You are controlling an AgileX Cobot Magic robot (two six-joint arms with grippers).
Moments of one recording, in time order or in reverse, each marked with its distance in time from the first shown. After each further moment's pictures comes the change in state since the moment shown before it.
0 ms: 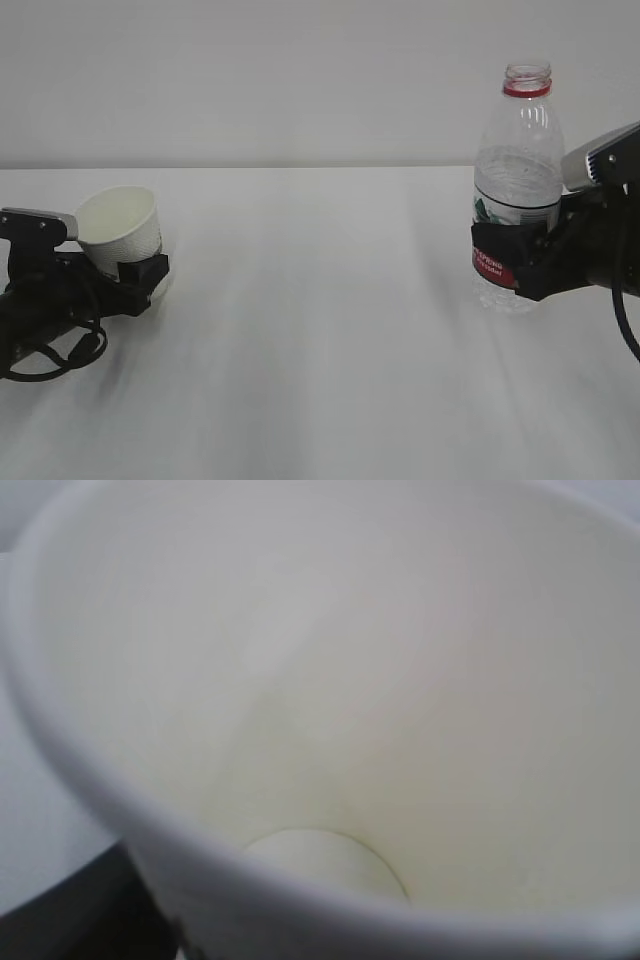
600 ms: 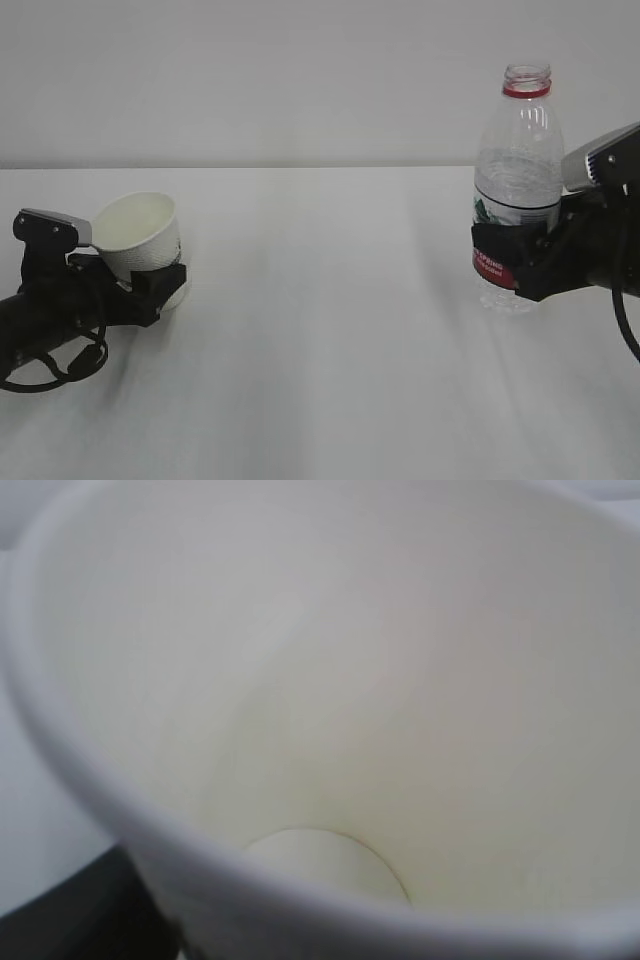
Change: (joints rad) left arm 0.000 0.000 0.000 0.127 0.000 -0.016; right arm 0.000 0.000 0.000 0.000 0.004 0.000
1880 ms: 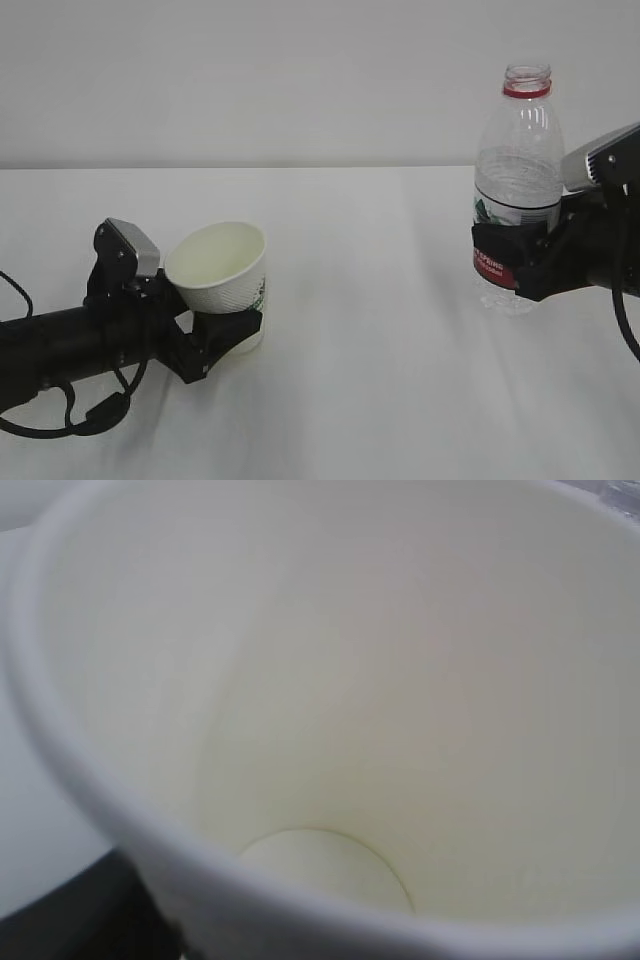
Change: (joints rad) left arm -0.126 -0.030 -0.002 0.314 -0.002 -0.054; right arm 0.000 0.000 0.000 0.000 0.000 0.000
